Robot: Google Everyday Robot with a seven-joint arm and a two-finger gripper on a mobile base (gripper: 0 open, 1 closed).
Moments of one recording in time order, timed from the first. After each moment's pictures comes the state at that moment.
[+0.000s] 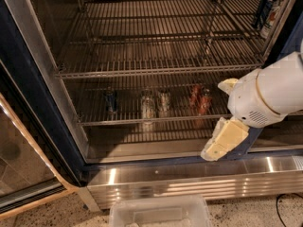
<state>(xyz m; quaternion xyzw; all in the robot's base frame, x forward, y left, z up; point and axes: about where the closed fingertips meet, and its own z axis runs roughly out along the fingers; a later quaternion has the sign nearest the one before) 0.433 -0.143 0.871 -0.55 0.78 0.07 0.27</state>
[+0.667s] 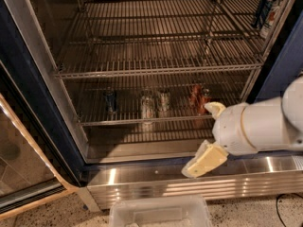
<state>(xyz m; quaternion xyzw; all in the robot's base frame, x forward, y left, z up) 0.425 -0.111 0.815 -0.53 0.77 0.12 0.33</state>
